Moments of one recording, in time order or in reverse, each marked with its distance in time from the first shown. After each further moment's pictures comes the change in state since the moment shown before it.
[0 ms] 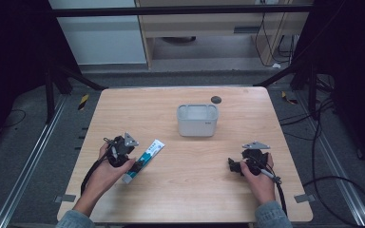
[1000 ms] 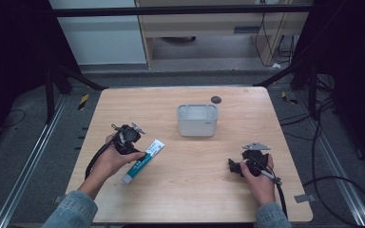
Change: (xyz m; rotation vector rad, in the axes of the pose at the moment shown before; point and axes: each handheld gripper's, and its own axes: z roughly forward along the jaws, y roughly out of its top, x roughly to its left) left arm 0.011 0.039 0.008 0.166 -0.063 -0.032; right arm 0.002 -0.002 -0.002 0.000 -0.005 0.010
